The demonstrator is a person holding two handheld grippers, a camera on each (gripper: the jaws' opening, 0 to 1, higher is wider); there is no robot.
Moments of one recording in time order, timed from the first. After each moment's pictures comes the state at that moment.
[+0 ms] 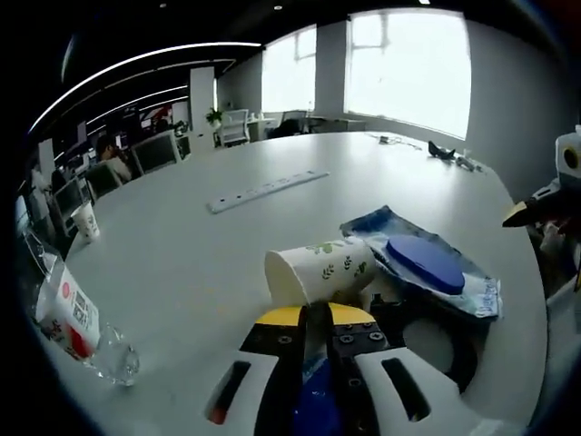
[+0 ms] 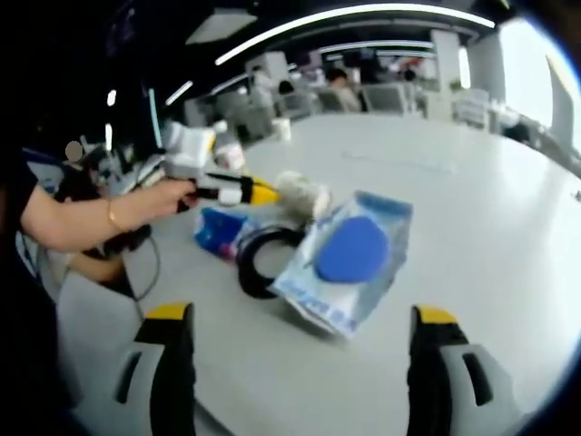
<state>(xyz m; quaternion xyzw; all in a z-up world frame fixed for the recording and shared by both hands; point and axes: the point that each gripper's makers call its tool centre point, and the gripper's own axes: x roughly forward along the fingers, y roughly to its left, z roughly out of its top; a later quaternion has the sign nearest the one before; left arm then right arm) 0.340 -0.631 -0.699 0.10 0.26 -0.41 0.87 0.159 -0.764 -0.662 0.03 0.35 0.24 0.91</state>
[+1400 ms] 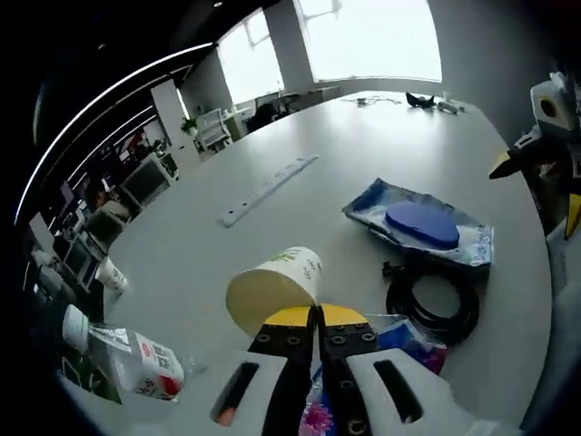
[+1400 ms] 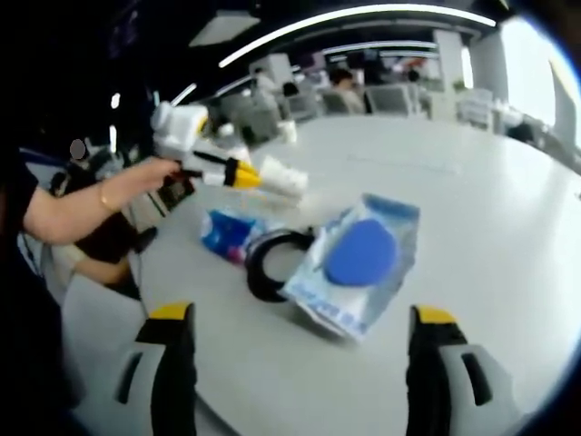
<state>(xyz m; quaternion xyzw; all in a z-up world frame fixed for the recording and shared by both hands) 0.329 -0.598 -0.663 0.26 0.27 -0.44 0.82 0.157 -0.755 -0.658 0.04 0.35 0.25 0.90</state>
